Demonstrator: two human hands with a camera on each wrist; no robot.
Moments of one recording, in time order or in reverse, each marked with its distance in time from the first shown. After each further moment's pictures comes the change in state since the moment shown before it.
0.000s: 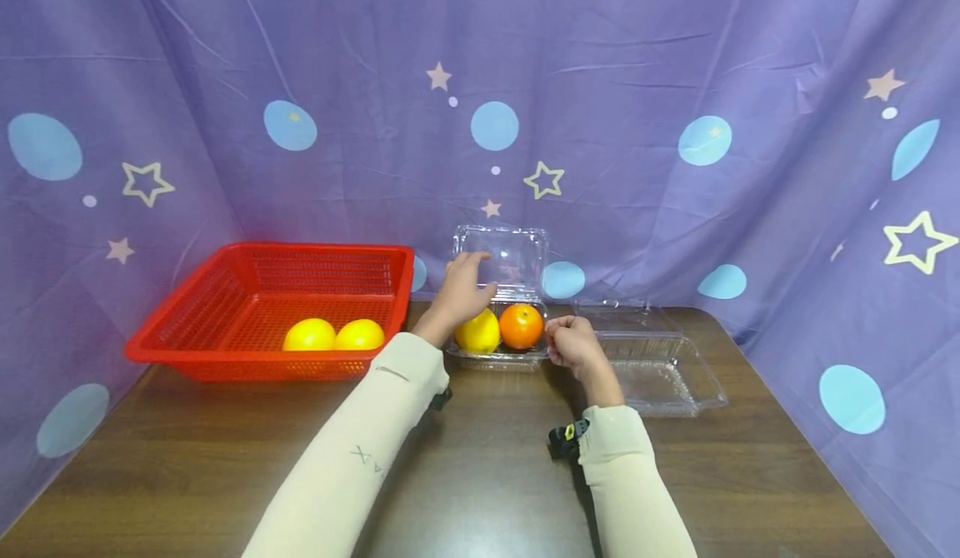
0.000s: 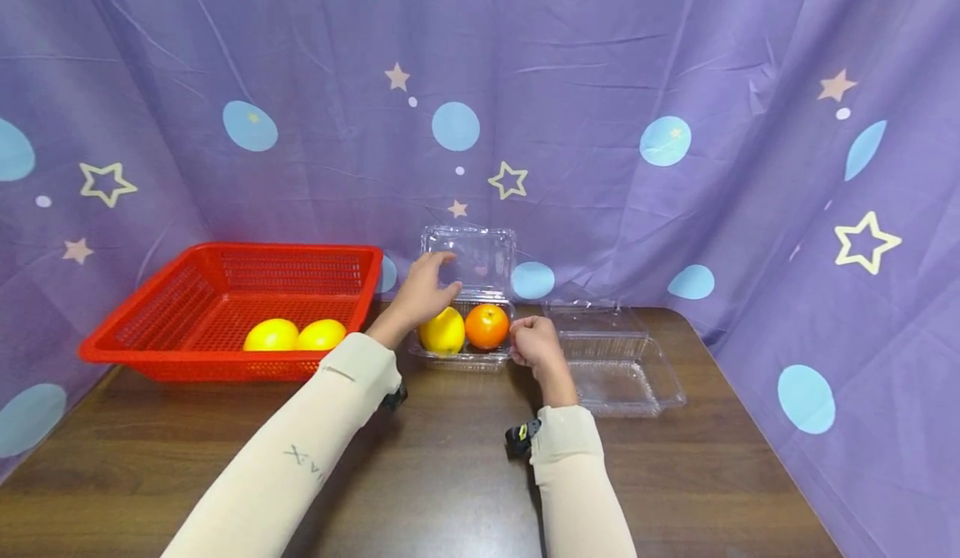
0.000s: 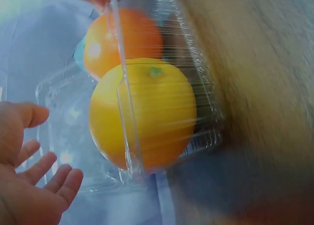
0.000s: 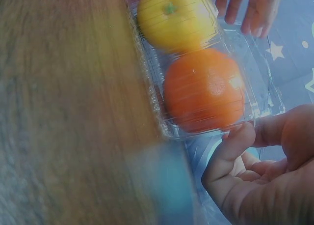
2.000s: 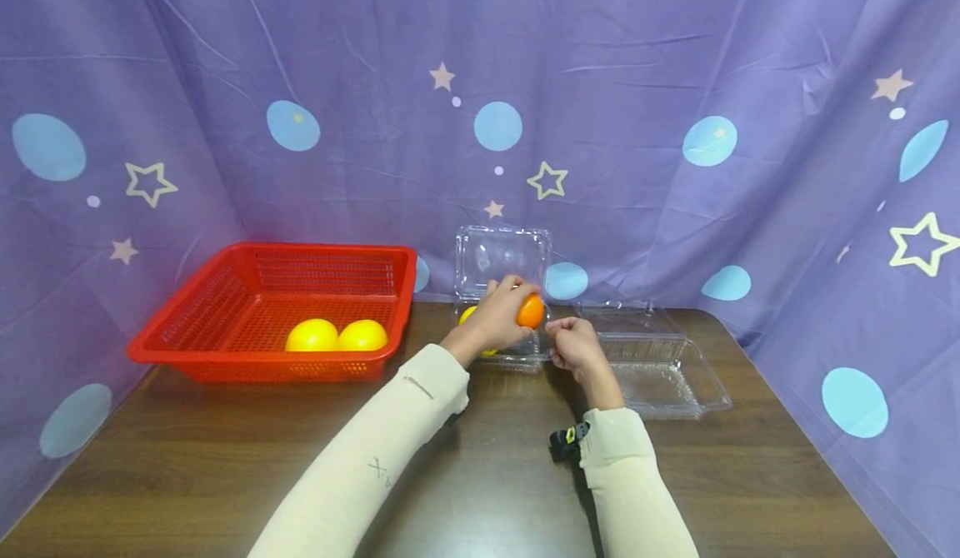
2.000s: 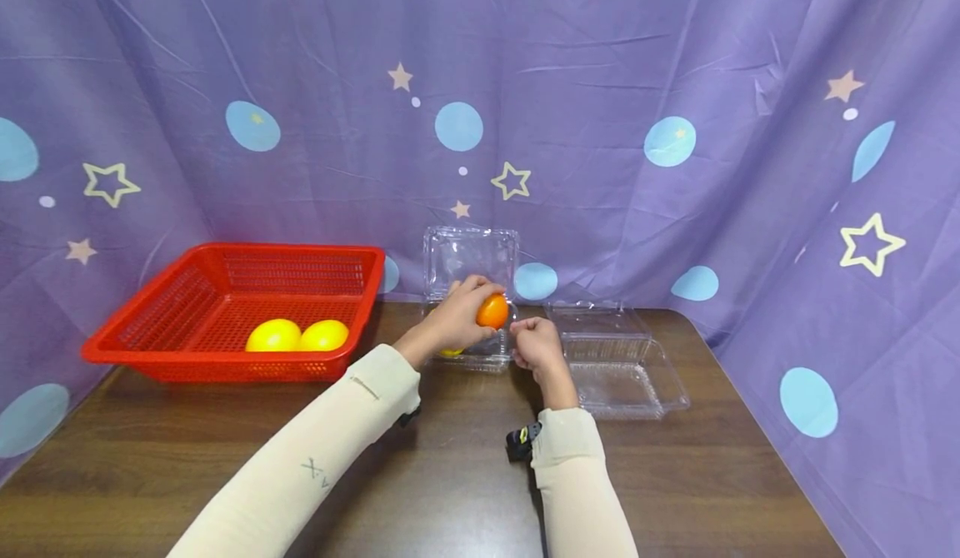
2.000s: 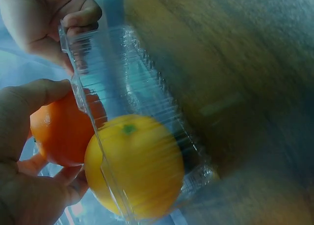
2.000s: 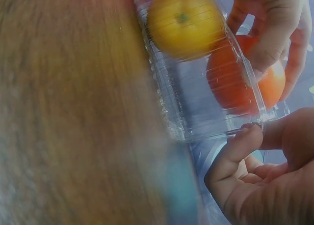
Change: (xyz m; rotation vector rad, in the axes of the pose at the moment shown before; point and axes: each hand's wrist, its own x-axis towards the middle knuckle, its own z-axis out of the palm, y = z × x) left_hand -0.014 0.030 0.036 0.208 -0.256 0.157; right_hand 0.003 0.003 0.005 -0.002 0.035 0.008
